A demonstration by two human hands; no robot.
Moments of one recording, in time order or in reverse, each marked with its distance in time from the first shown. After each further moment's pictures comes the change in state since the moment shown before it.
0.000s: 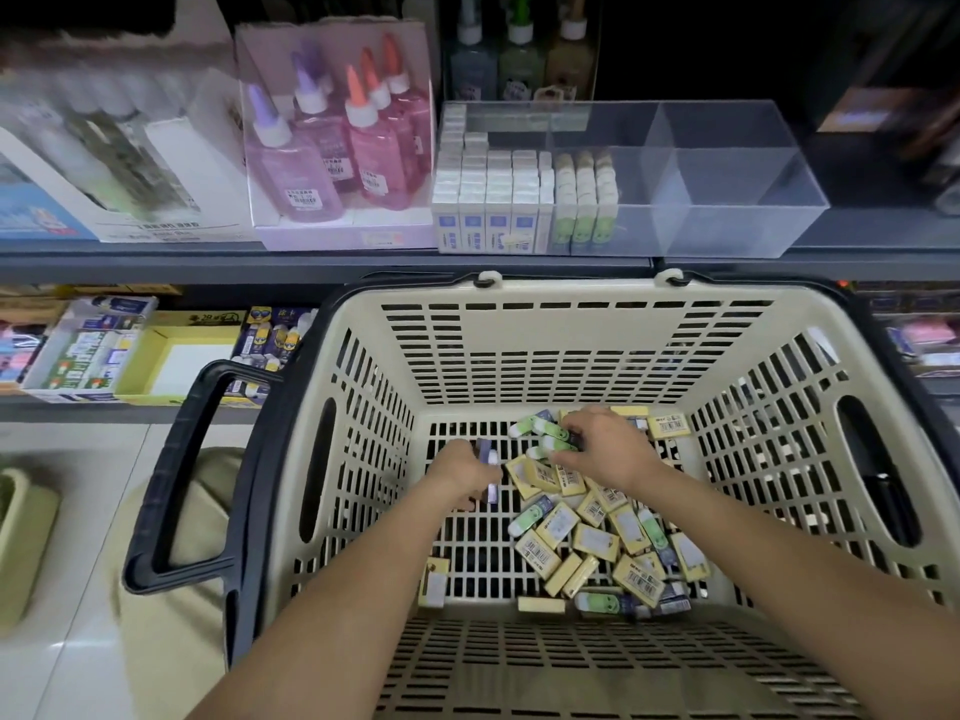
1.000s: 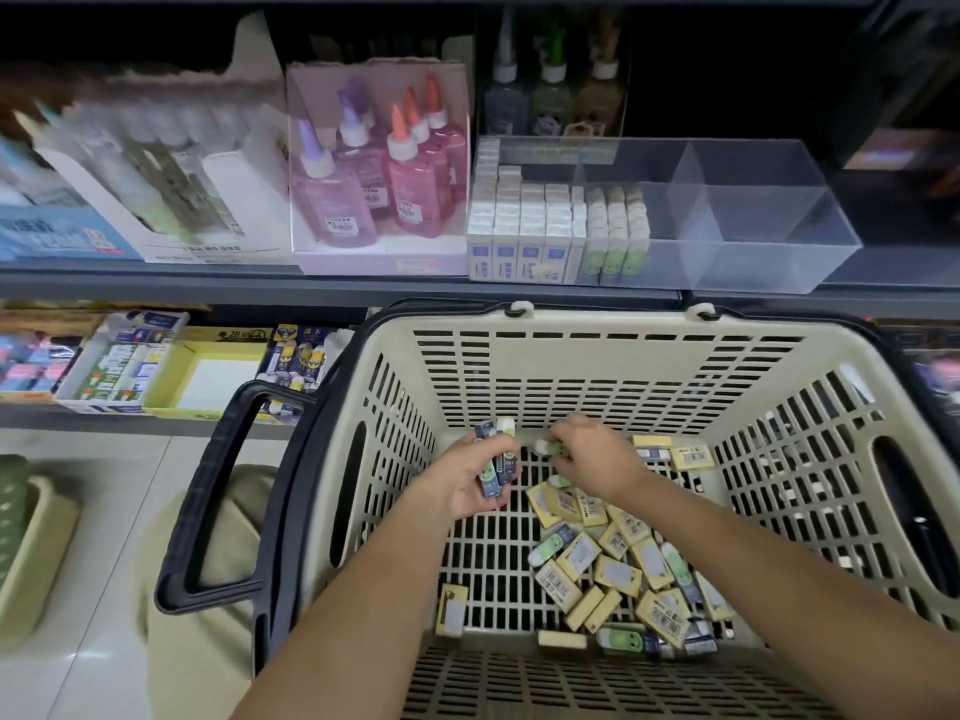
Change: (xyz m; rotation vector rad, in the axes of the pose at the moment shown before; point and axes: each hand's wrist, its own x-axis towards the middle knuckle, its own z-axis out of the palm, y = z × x) left_hand -0.018 0.019 -0.031 -0.840 -0.199 -0.056; right_hand 0.036 -0.023 0.008 -0.214 0.041 -0.154
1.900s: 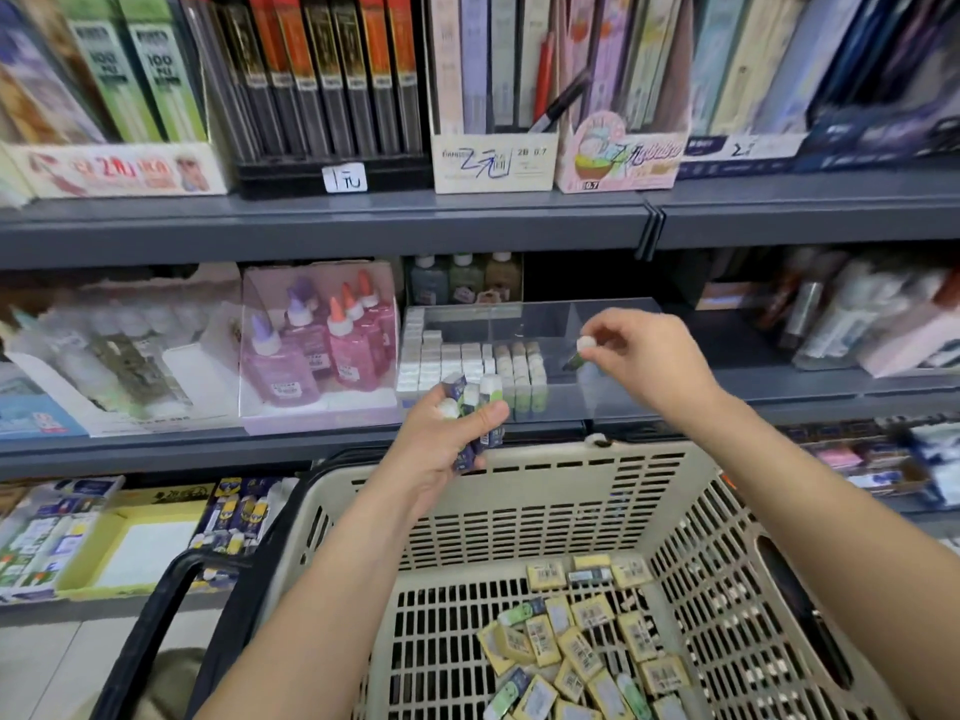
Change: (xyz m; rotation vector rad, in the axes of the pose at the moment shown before) left_hand -0.095 0.127 0.090 0.122 -0.207 0.694; right_hand -0.024 0.028 -0.252 0.144 0.737 0.078
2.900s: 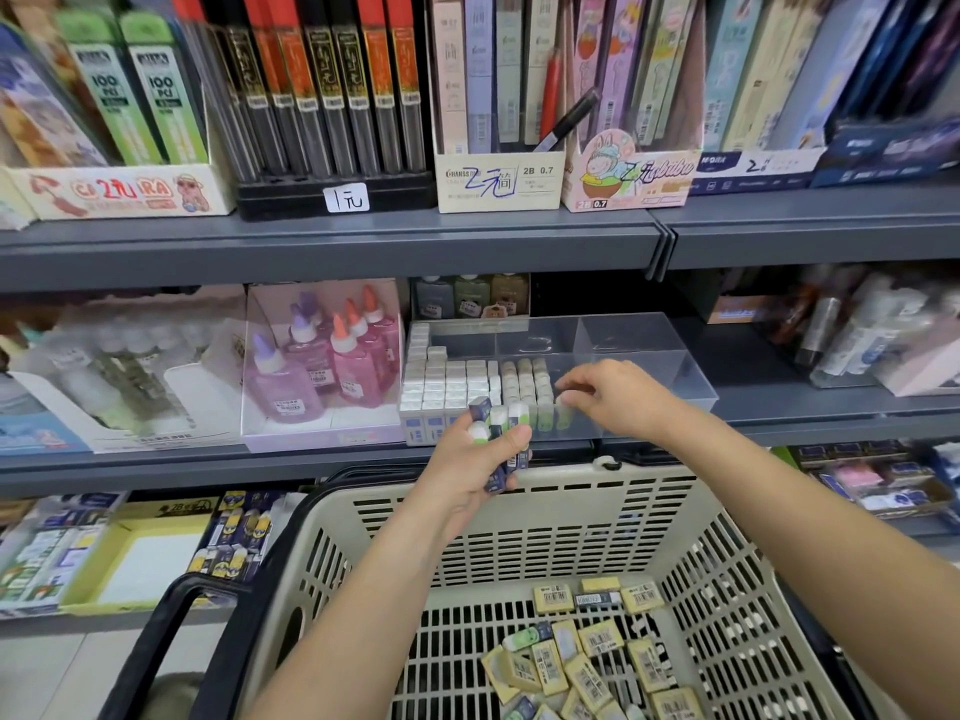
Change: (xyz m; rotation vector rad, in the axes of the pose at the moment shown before) left_hand 0.016 -0.013 0.018 -0.038 0.025 -0.086; right_hand 0.017 0.006 0.031 -0.132 -0.439 -0.031
